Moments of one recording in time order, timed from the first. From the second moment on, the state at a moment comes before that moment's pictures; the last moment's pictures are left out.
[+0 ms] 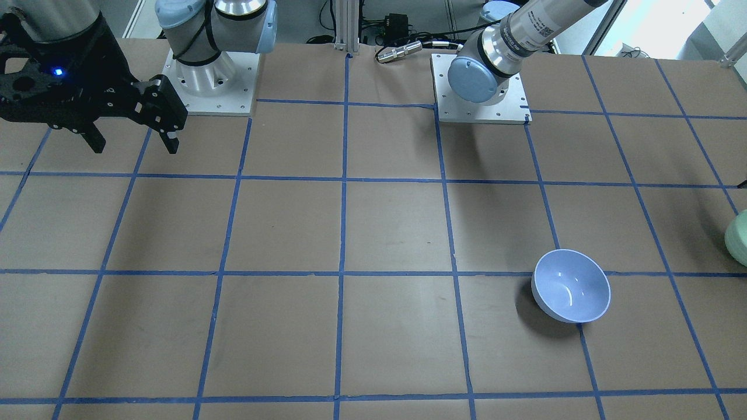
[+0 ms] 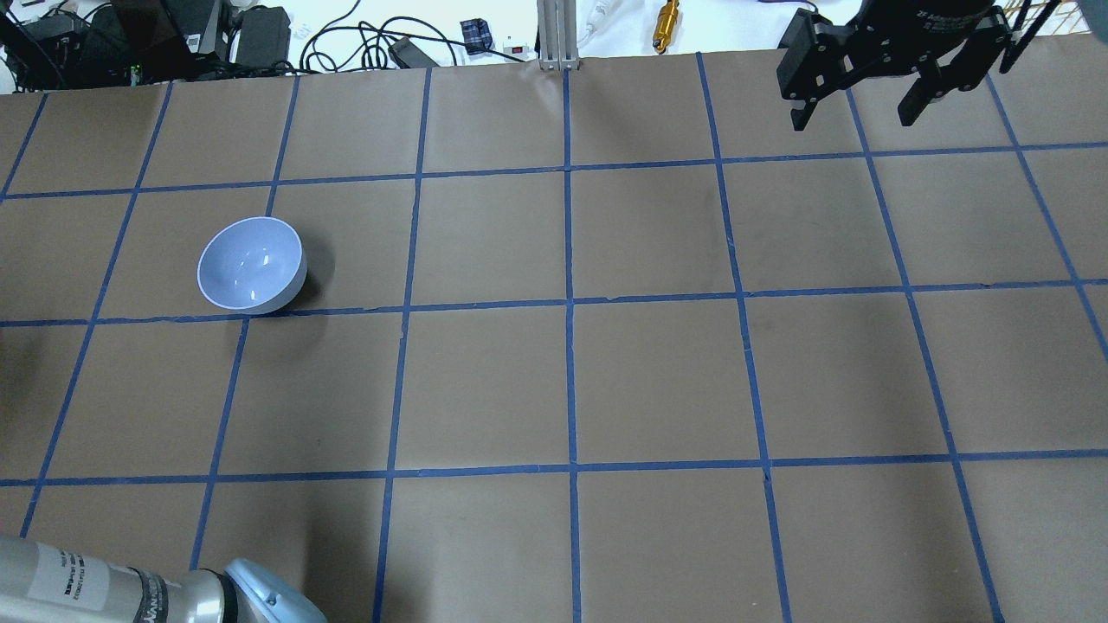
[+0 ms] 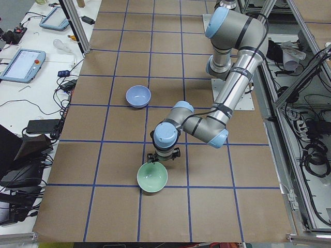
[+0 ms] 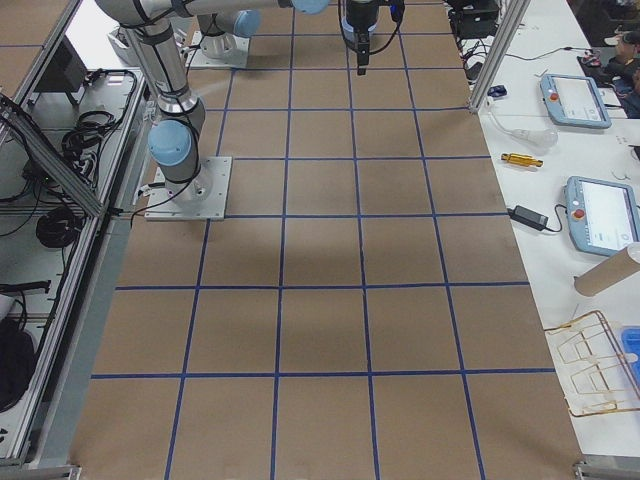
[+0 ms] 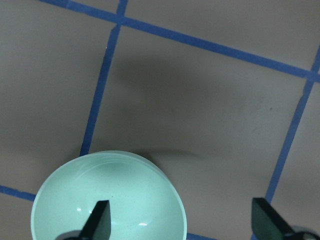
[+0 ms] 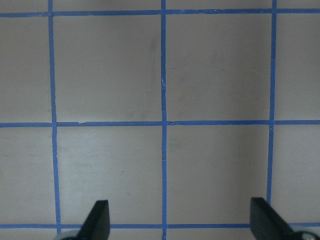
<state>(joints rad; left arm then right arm) -0.50 -2.08 -1.50 -1.15 1.55 2.49 1.54 -1.53 1.41 -1.53 -1.56 -0.04</state>
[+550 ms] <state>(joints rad) -0.47 -2.21 -1.45 -1.06 1.55 2.66 1.54 -1.53 1.41 -1.53 -1.56 -0.04</state>
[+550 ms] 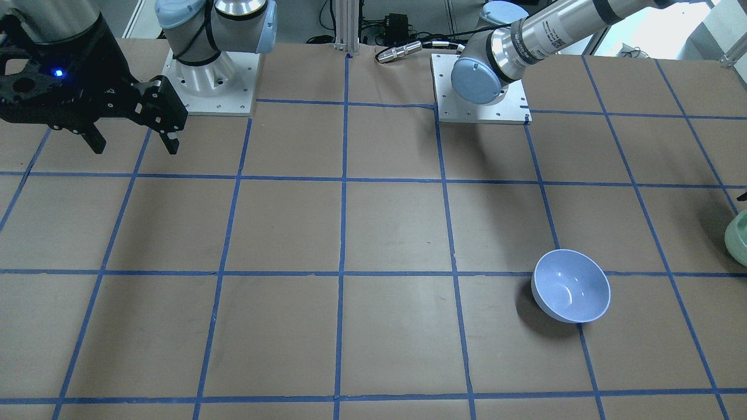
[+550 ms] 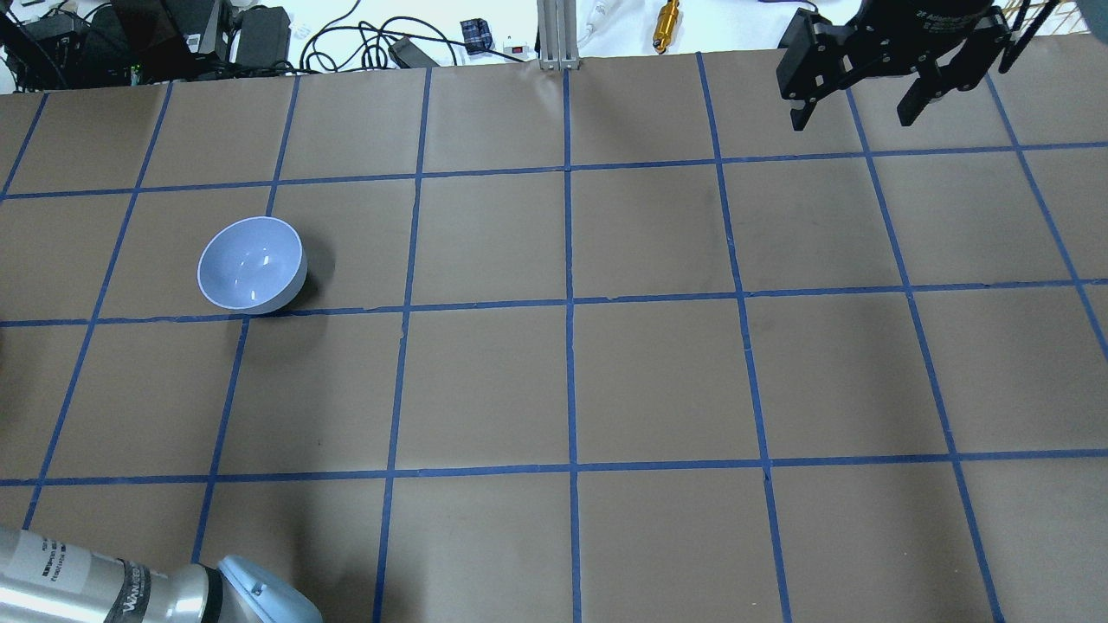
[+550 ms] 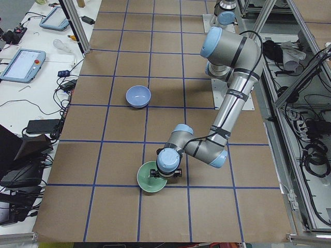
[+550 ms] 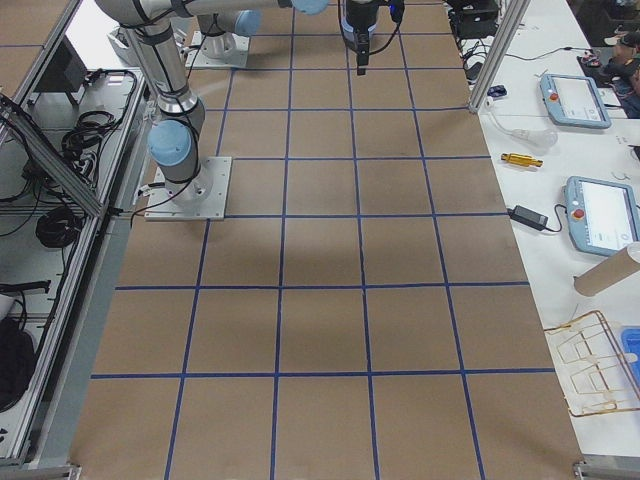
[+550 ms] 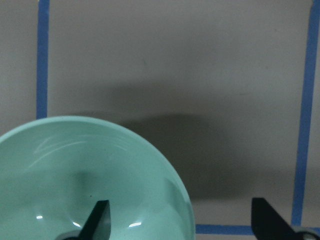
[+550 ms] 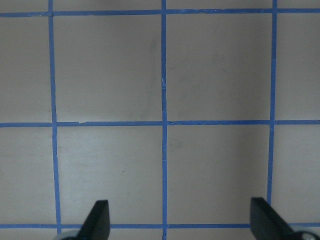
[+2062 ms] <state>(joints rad) -0.47 -2.24 -1.48 -0.94 1.54 2.72 1.54 -1.53 1.41 -1.53 -1.56 -0.03</state>
